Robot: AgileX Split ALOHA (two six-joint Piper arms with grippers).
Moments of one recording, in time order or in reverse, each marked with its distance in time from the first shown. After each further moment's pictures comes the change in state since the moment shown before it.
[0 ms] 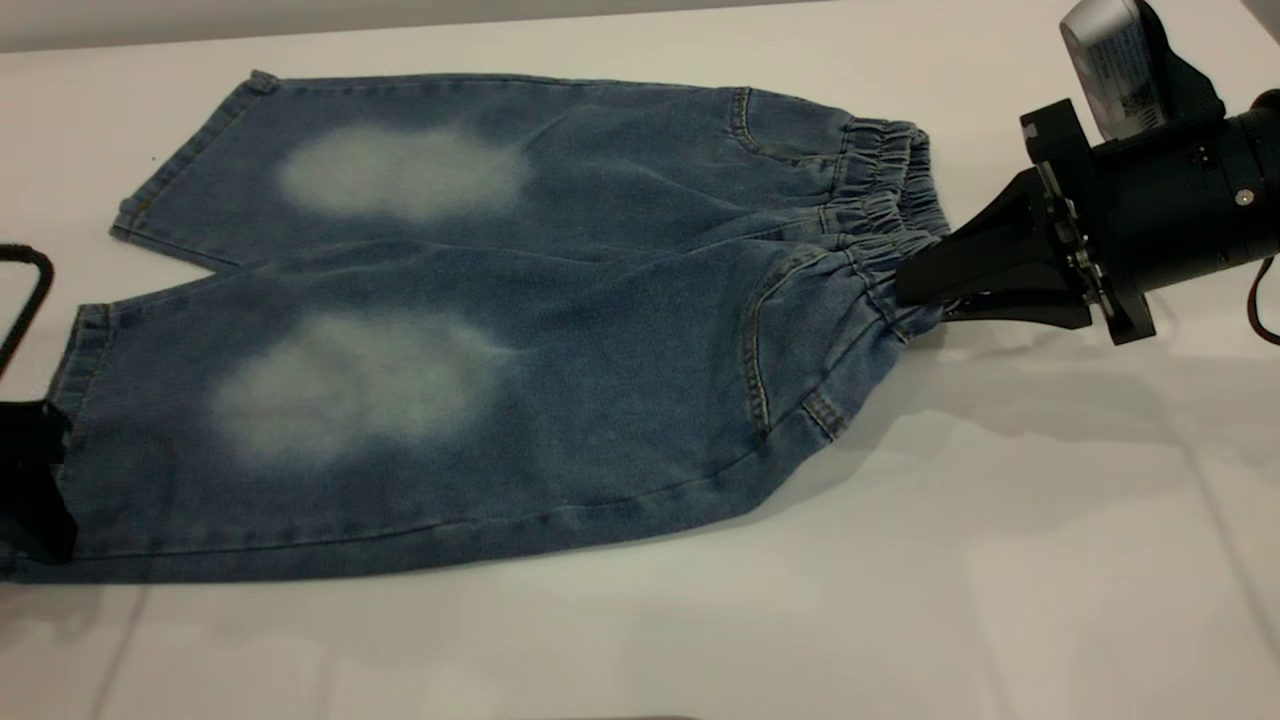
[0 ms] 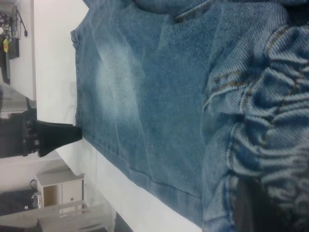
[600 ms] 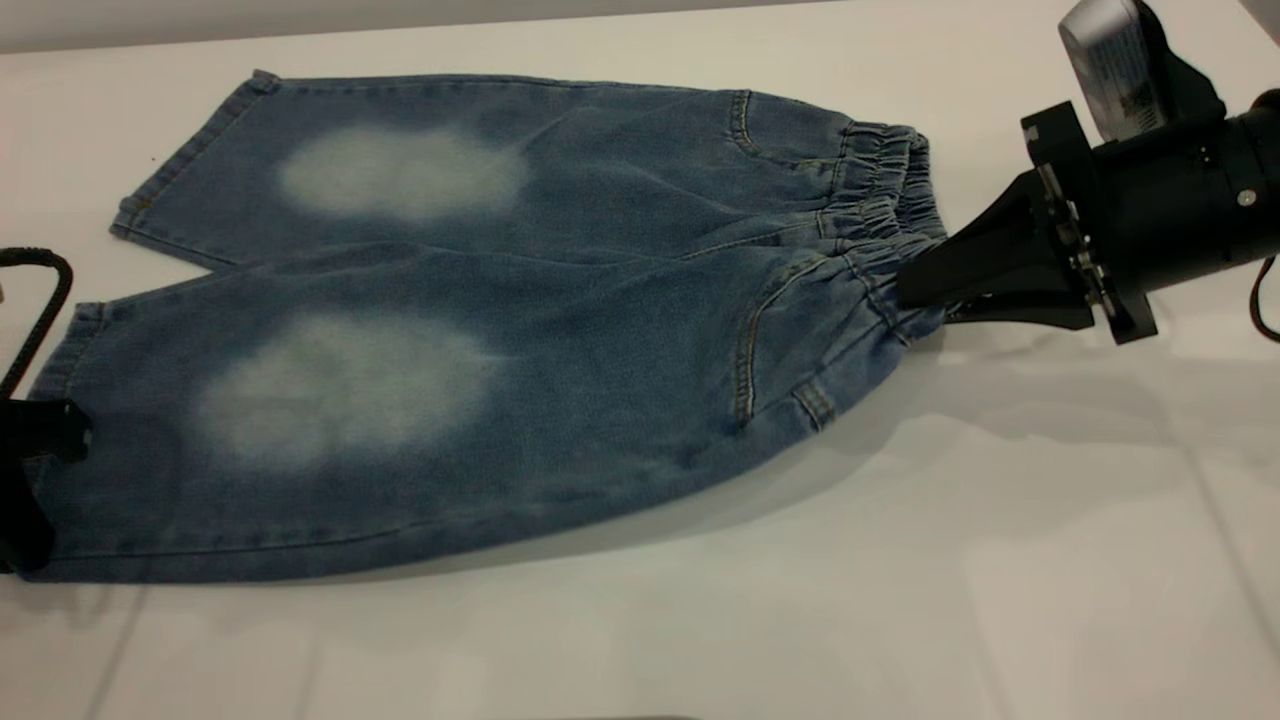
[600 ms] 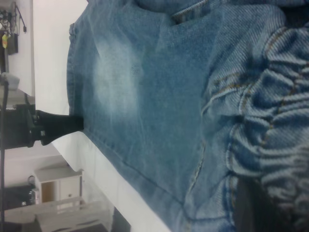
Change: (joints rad) left arm -0.003 0.041 -0.017 -0.006 -0.011 0.000; right arm 0.000 -0.015 0.001 -0.016 -0.008 0.001
